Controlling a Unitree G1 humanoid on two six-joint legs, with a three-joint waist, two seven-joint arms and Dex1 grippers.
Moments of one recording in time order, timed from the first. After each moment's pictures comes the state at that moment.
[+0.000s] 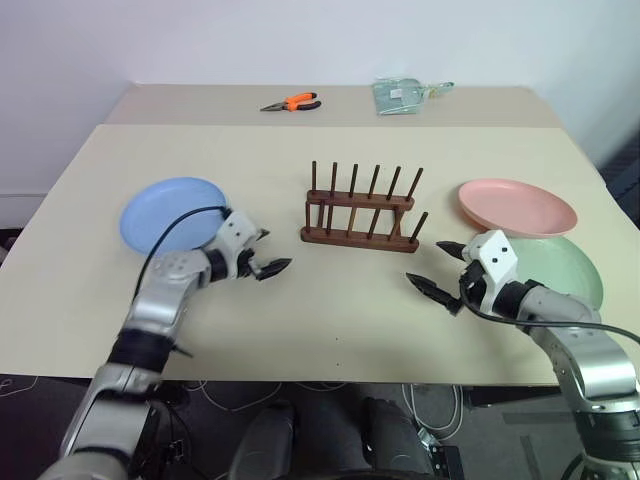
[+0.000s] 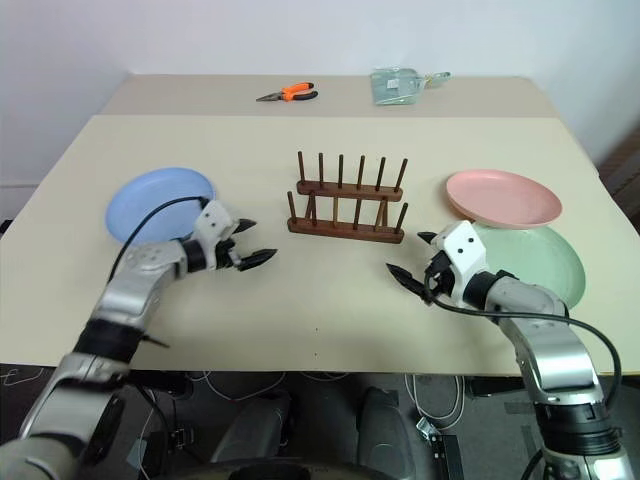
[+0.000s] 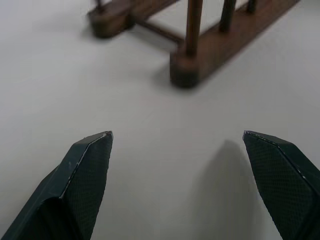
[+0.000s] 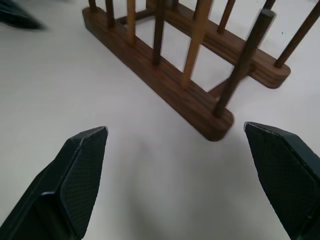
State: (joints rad) left arm -0.65 0.42 -0.17 0.52 -0.13 0.13 -0.89; right arm -0.01 -0.63 -0.12 -0.35 0.32 0.45 0.66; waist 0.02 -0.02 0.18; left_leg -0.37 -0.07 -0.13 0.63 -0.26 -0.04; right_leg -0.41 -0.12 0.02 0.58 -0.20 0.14
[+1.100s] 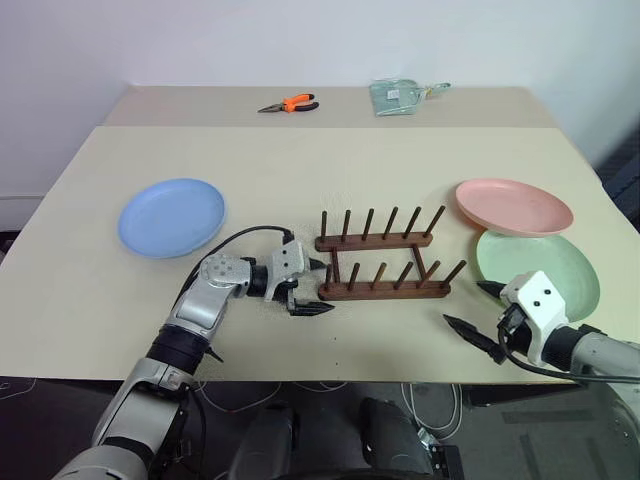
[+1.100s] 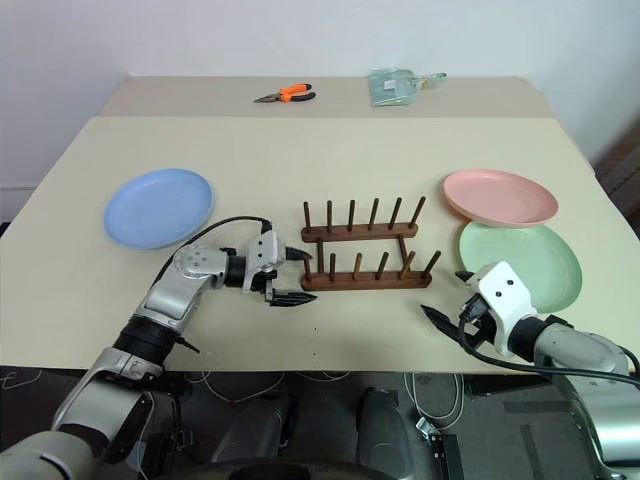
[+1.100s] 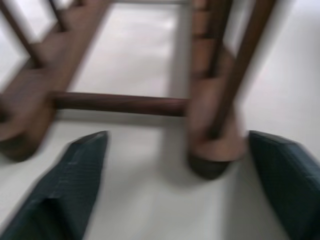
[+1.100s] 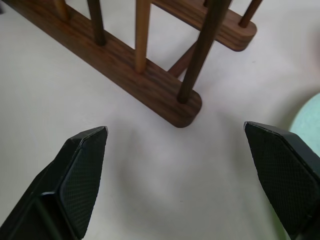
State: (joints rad) left arm -0.52 0.41 -0.26 0.30 -0.05 0.10 -1.13; right arm 0.28 -0.76 -0.30 -0.51 0.36 0.52 0.72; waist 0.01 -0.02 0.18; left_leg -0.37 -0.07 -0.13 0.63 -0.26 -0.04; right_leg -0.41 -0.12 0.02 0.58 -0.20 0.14
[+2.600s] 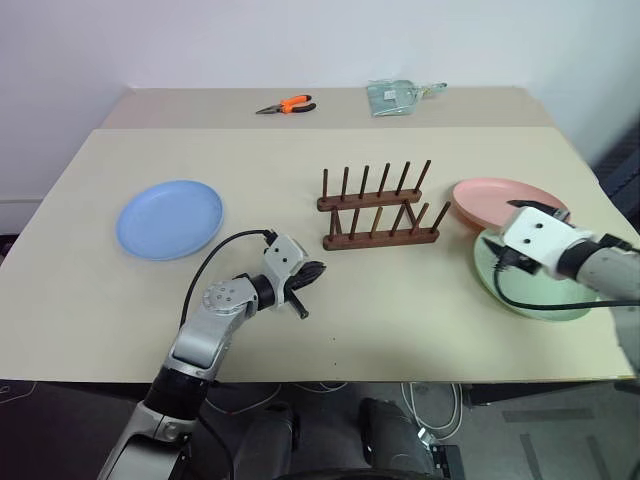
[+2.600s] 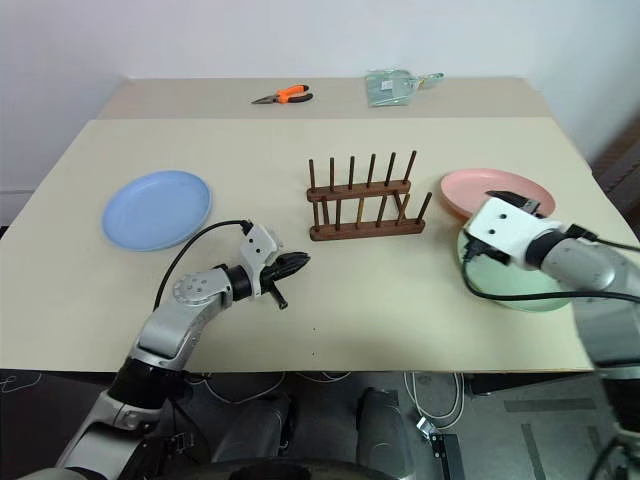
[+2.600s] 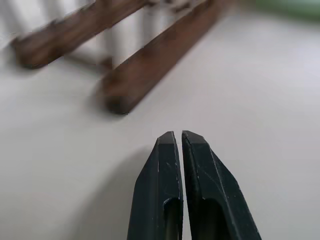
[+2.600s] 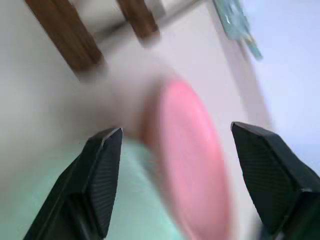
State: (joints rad) left arm -0.30 0.32 -0.22 -0.15 -0.19 0.42 -0.72; right arm -0.14 -1.05 -0.12 -0.10 -0.17 0.15 0.62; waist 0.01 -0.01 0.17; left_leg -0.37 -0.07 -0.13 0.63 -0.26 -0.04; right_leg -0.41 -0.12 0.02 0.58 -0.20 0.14
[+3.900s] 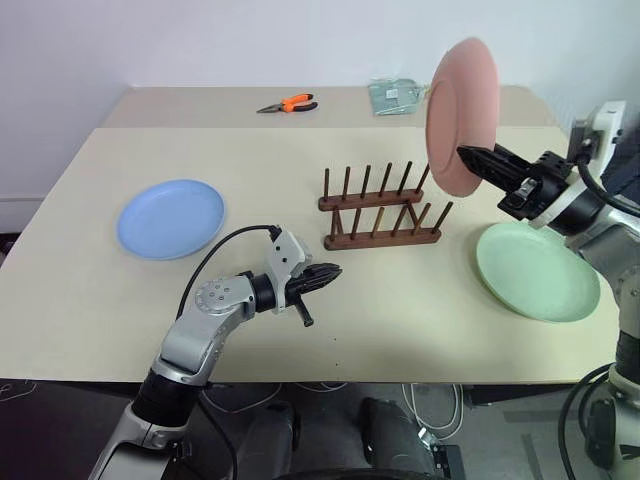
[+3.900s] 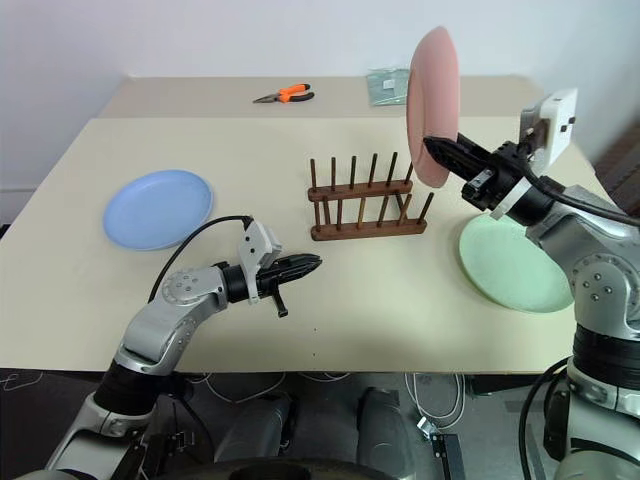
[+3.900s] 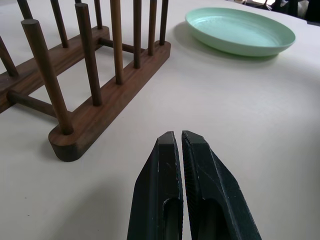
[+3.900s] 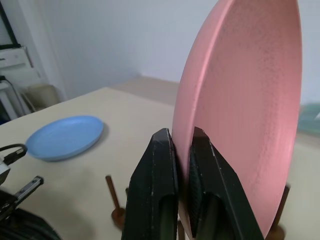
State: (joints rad) left arm -0.29 0.35 -0.22 -0.24 -0.27 0.47 -0.76; right arm -0.45 -0.74 -0.34 -0.24 0.89 0.72 0.63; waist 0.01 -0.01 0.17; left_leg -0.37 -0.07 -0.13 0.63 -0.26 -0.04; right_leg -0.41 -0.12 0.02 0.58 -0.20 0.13
